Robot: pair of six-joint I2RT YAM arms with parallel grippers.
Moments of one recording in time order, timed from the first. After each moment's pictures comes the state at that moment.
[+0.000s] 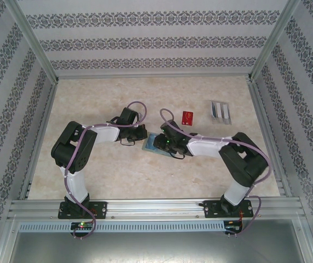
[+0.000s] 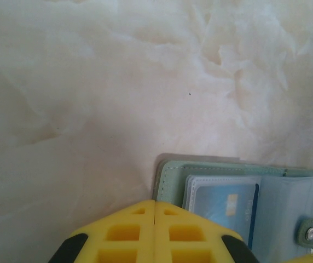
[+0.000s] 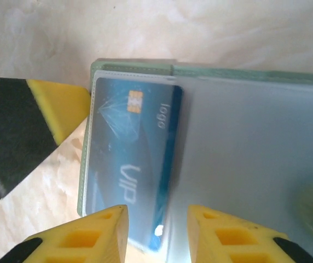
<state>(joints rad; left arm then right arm) -0.44 1.89 1.01 -0.07 0.35 -0.61 0.72 1.67 0.83 -0.06 -0.09 0.99</state>
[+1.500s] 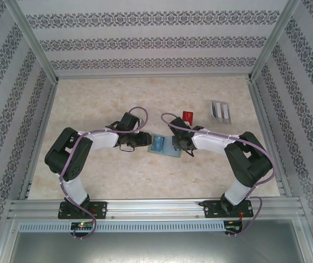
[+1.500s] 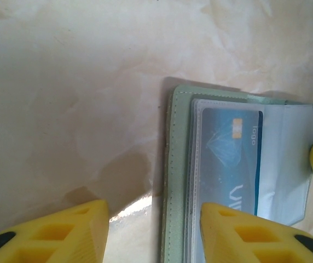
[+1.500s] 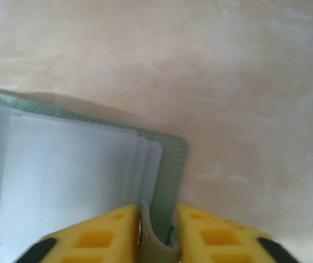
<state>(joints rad) -0.50 1.78 0.92 -0.12 0.36 -0.61 0.60 1.67 0.89 -0.43 0.17 0.58</state>
